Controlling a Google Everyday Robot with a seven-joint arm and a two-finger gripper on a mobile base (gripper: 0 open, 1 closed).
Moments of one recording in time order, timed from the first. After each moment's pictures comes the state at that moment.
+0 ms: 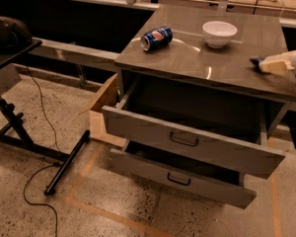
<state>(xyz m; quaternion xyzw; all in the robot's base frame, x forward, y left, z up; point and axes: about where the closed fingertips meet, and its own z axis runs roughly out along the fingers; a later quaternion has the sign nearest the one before) 0.724 -0.410 0.858 -0.28 0.82 0.11 0.49</state>
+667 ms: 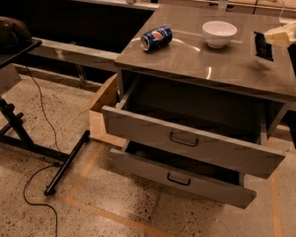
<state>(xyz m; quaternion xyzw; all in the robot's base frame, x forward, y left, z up) 0.739 -0.387 0.945 -0.30 0.79 0.06 0.52</state>
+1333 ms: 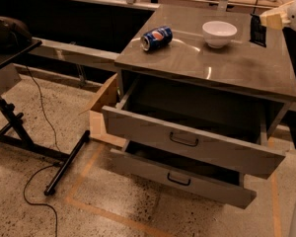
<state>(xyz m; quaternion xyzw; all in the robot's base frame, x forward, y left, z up) 0.765 -0.367 0.987 -0.31 0.78 0.03 0.54</state>
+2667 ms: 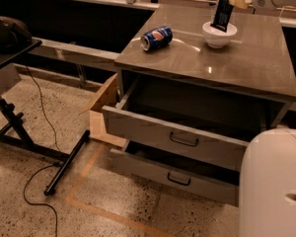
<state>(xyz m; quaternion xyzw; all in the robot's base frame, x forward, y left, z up) 0.833 -0.282 1.024 -0.34 0.74 0.01 0.58</state>
